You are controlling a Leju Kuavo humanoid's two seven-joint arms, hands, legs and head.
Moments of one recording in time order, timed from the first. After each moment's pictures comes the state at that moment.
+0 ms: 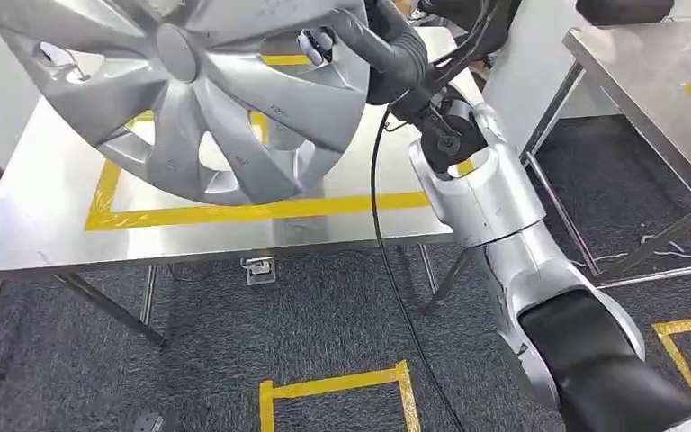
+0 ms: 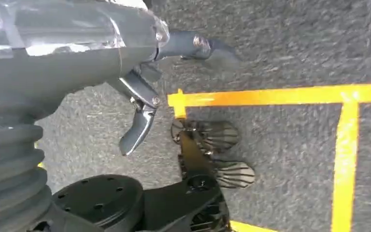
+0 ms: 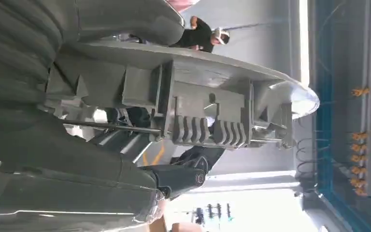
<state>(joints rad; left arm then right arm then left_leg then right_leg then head) -0.17 0.25 -1.00 -0.37 1.04 0.00 -0.07 -1.07 0.04 0.37 -1.08 -0.96 0.58 0.11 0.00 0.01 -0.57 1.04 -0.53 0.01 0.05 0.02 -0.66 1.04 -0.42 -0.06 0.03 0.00</state>
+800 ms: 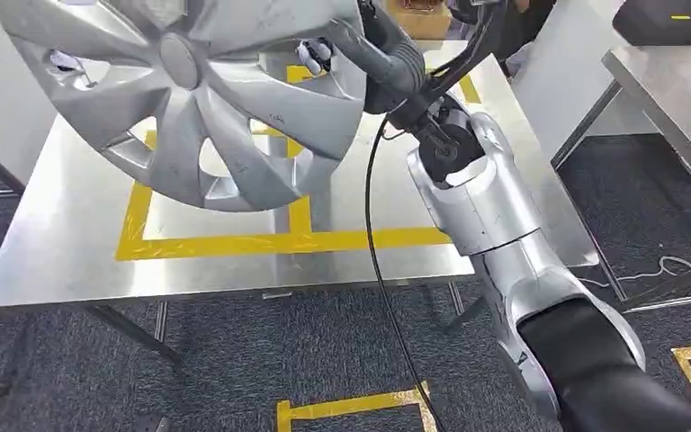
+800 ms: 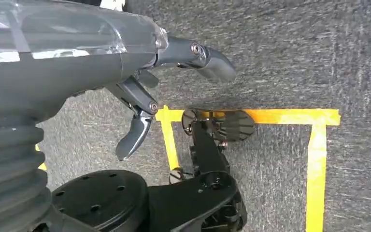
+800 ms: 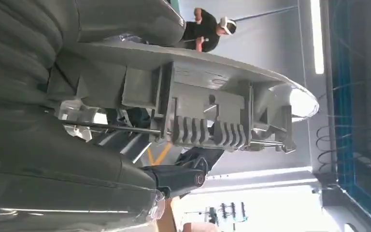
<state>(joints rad) -0.15 0.25 -0.99 -0.36 1.04 0.00 -0.07 -1.04 0.05 0.37 -1.06 -0.95 0.58 0.11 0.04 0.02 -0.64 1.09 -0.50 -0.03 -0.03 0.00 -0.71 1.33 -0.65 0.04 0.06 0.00</state>
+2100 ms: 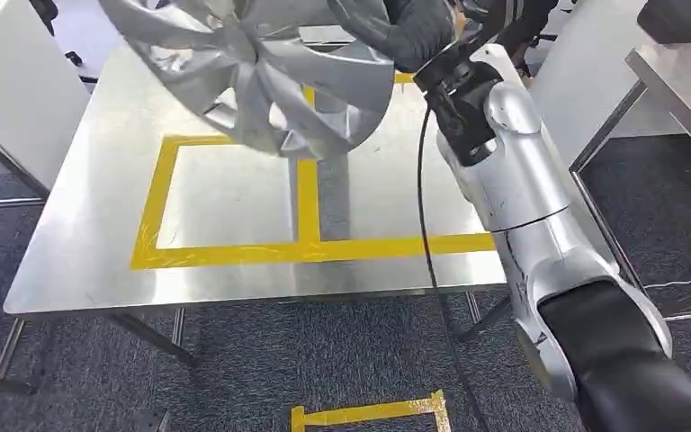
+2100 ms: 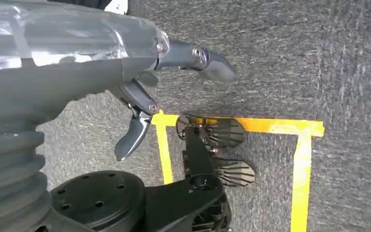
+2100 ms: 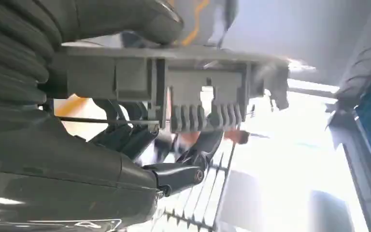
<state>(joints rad) -0.16 0.24 -0.96 -0.35 1.02 0.00 -0.06 -1.16 0.01 0.37 -1.06 -0.37 0.34 -0.09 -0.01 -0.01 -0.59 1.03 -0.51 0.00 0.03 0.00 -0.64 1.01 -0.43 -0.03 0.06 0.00</state>
